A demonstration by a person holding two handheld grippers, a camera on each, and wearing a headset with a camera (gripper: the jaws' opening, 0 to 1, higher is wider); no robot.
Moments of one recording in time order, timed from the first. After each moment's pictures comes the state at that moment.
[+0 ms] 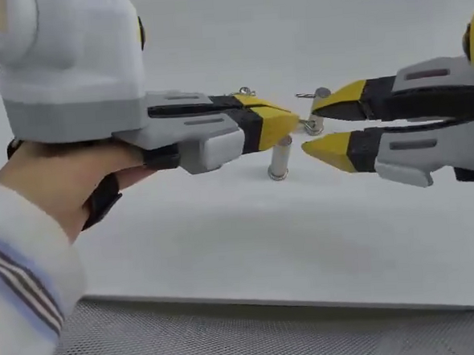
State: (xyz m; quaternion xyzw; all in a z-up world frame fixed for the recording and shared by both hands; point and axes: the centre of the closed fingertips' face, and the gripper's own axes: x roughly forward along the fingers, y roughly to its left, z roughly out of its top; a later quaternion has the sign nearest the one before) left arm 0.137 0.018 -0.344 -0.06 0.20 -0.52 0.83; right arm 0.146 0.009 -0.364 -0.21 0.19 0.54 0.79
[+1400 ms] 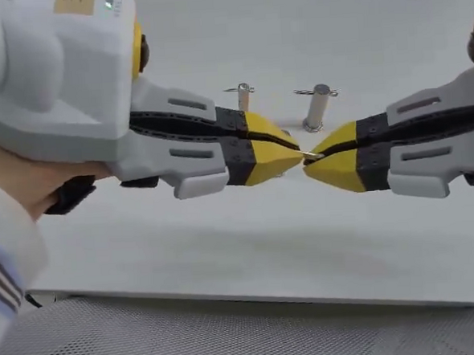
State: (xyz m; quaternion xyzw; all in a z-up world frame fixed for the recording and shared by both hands) left arm 0.101 0.008 -0.347 0.06 0.15 -0.64 0.75; right arm 0.098 0.014 -0.372 -0.17 0.24 0.63 0.72
